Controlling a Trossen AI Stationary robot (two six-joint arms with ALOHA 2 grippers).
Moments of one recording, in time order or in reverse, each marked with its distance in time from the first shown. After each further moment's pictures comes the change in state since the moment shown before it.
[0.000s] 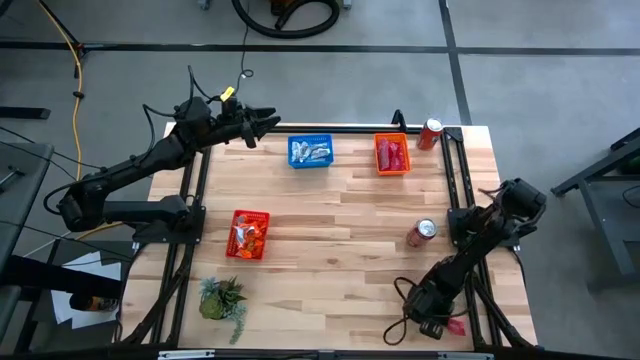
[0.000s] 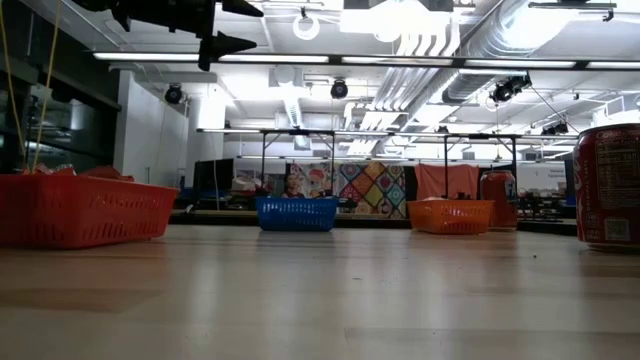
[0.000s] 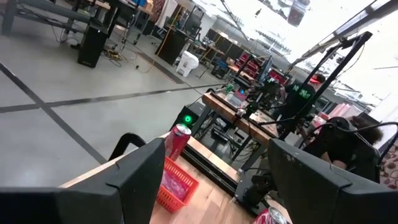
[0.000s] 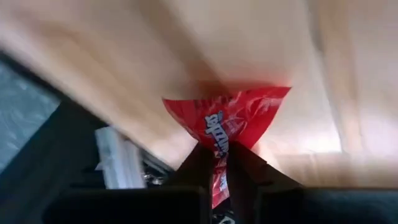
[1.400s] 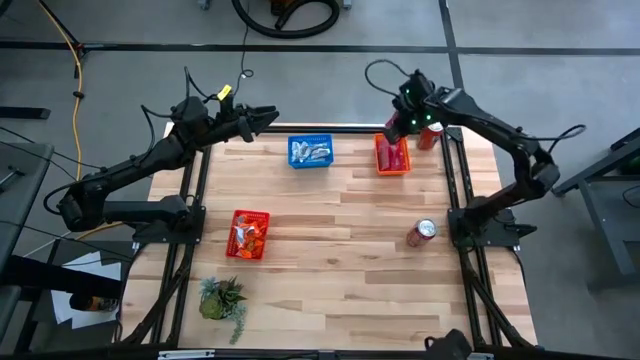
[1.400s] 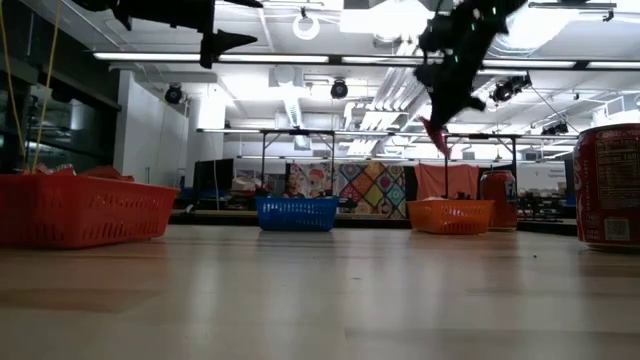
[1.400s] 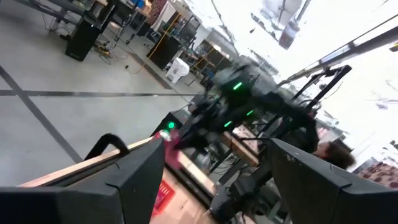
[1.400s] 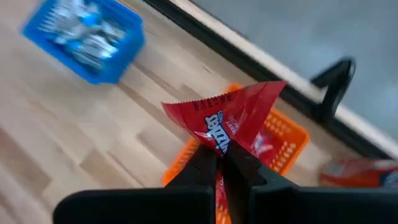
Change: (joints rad) left arm -0.001 0.000 0.000 0.048 0.001 -0.152; right arm -1.642 -0.245 0.566 -0.481 0.545 -1.293
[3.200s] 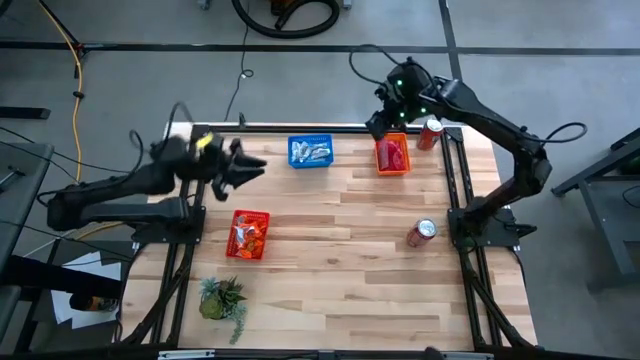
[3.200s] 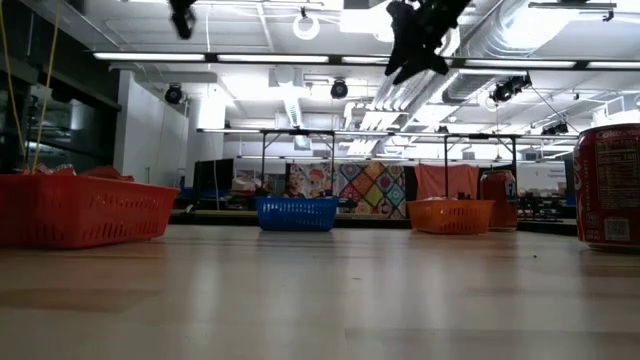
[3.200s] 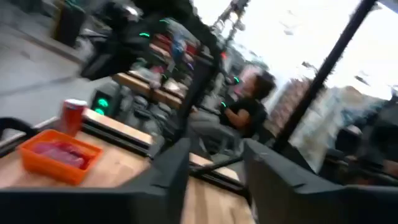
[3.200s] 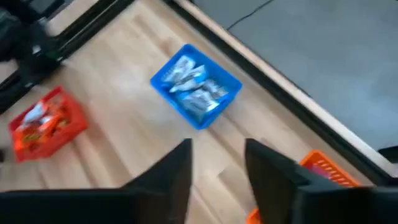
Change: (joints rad) left arm -0.318 -0.281 -0.158 -0.065 0.087 0.195; right arm 0.168 0.063 0.292 -0.030 -0.087 0.076
